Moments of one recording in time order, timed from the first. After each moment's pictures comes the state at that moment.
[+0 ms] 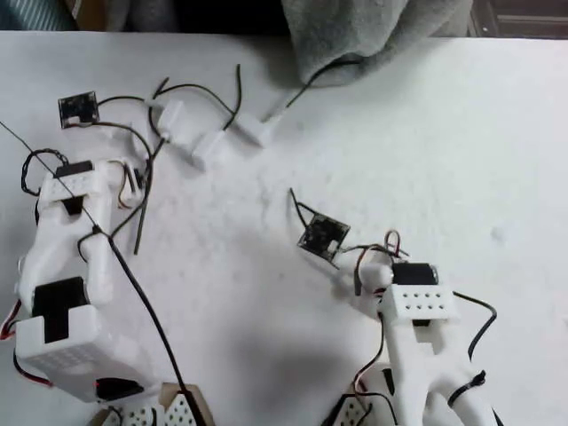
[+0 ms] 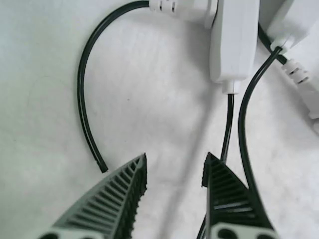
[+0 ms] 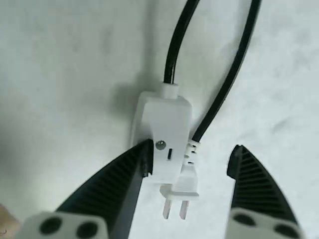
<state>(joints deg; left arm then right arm) -20.4 9.2 24.0 42.5 3.1 -4.3 -38.1 70.1 56.4 60.5</state>
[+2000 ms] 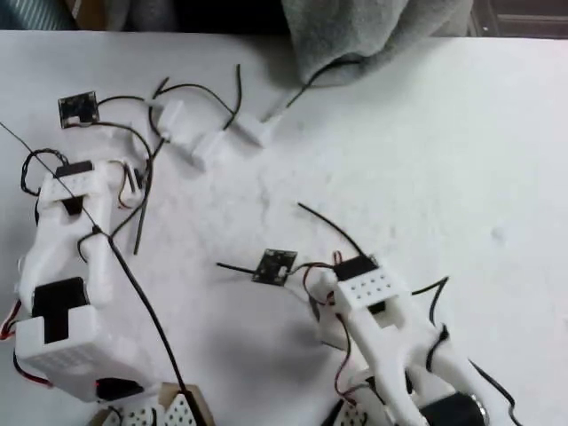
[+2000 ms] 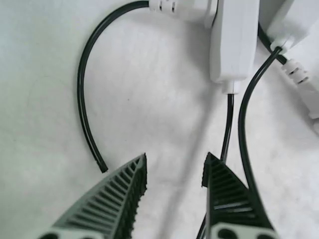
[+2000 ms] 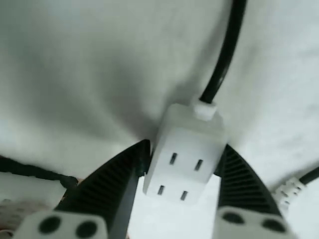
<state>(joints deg) -20.4 9.2 24.0 42.5 3.1 -23.8 -24.9 64.3 64.6 47.5</state>
